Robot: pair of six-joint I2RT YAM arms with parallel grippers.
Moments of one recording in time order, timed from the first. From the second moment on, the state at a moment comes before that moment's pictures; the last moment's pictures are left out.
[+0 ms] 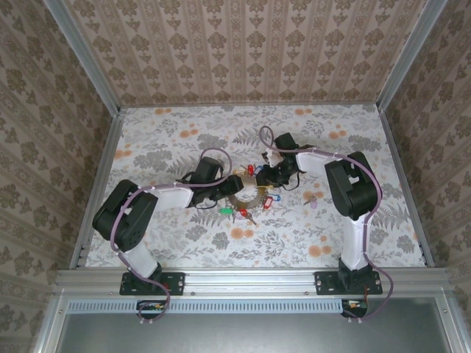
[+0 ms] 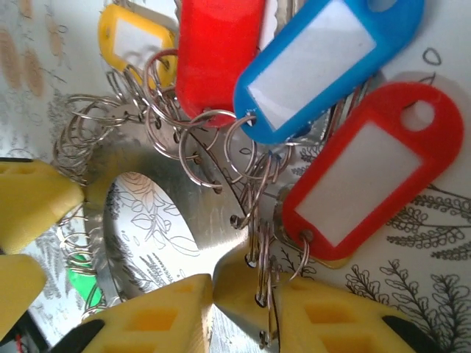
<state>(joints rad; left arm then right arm) -0.63 1.69 0.78 0.10 0.27 -0.83 0.34 2.03 1.27 -0.47 -0.61 0.30</state>
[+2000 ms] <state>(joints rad) -0.48 1.44 0.73 0.50 0.58 -1.07 0.21 1.62 1.10 -0.04 -1.00 0.72</state>
